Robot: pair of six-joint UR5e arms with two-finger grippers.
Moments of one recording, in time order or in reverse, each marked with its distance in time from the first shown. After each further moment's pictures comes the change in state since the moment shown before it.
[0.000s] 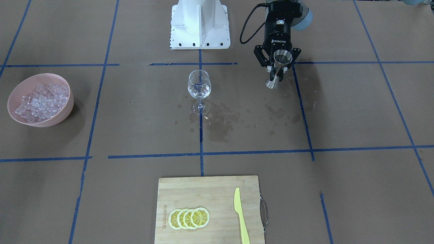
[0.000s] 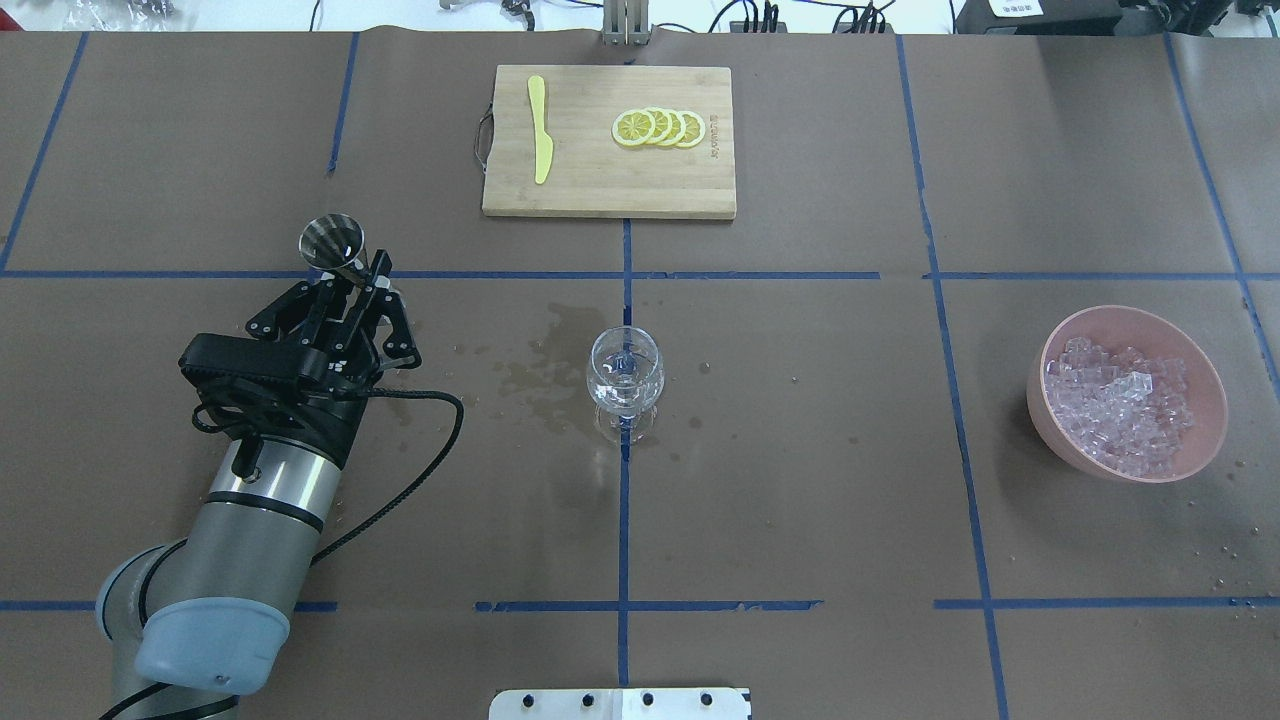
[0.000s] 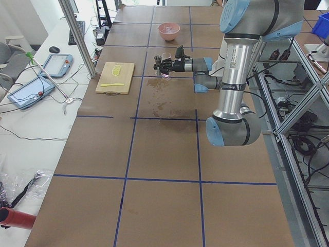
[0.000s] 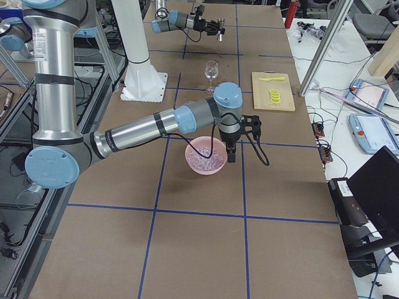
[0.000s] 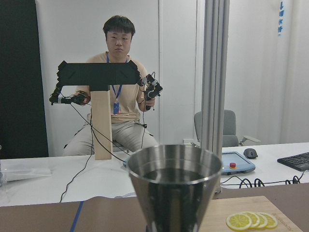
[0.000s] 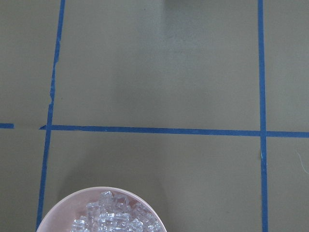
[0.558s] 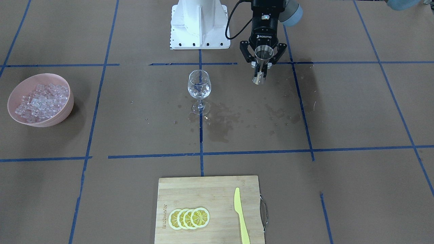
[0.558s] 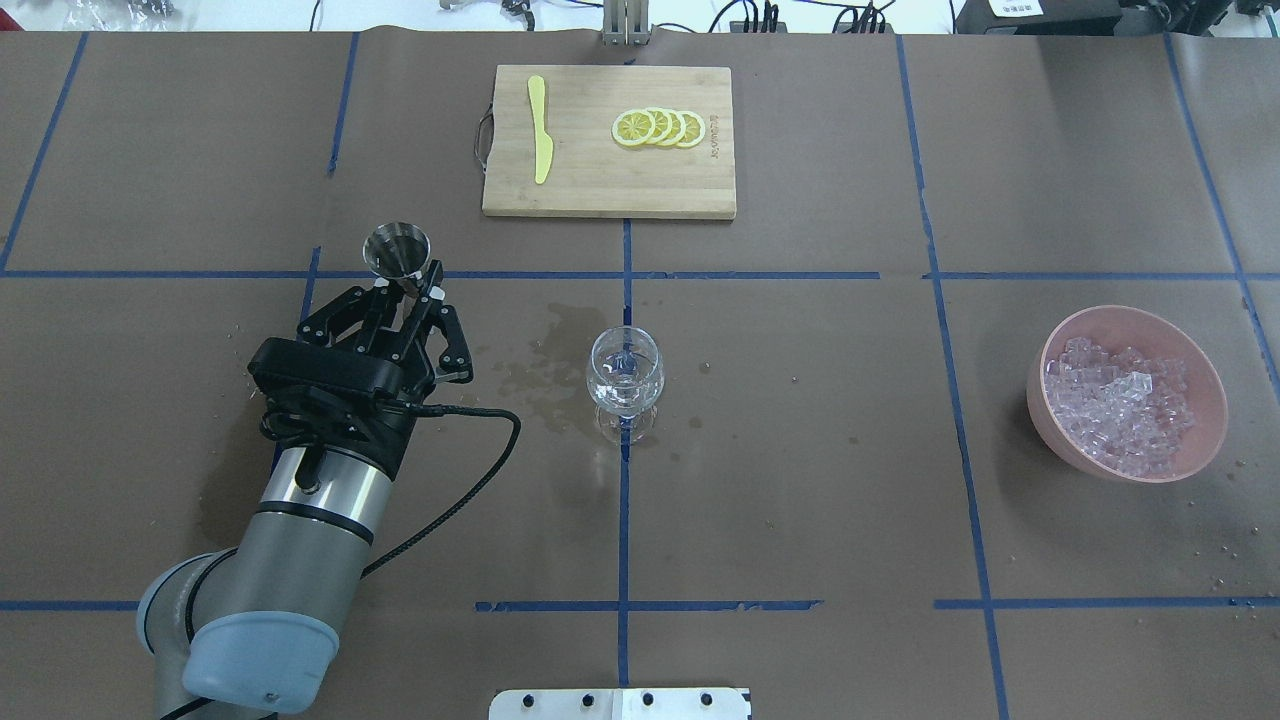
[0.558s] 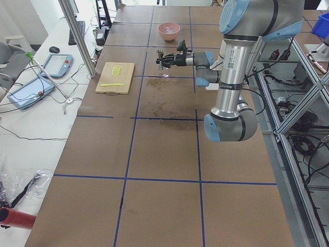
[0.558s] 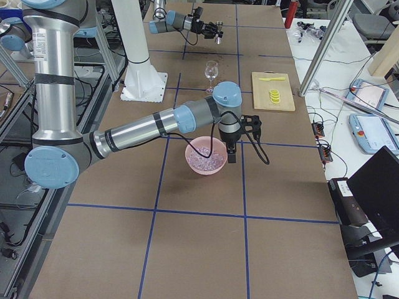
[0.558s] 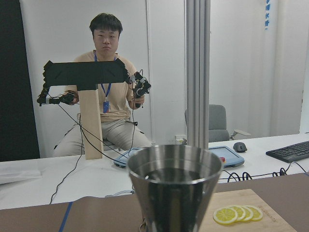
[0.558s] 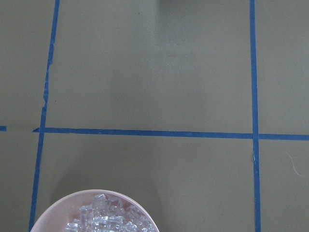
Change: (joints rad) left arm 0.023 -0.080 -0.006 0.093 -0.009 0.077; right arm -0.001 -0.003 0.002 0.001 -0.014 0.001
